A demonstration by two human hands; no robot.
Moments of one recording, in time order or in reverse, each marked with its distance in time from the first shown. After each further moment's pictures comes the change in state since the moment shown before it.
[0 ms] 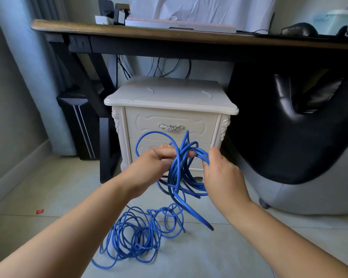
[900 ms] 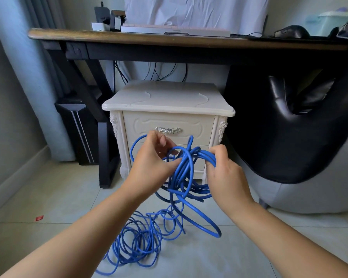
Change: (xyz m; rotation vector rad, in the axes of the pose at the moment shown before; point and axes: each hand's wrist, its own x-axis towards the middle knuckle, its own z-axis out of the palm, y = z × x) left_hand -0.003 0.005 0.014 0.101 0.343 0.274; right_hand 0.001 0.005 -0.015 0.255 -0.024 0.084
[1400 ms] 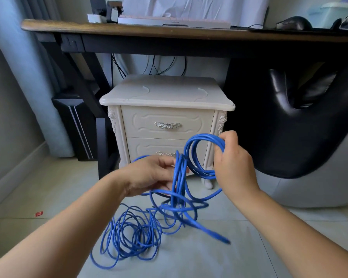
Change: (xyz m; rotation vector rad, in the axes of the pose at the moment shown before) left_hand 0.008 -0.019 -0.015 -0.266 -0.606 -0.582; right_hand 0.011 0.000 -0.010 -0.016 0.091 0.059
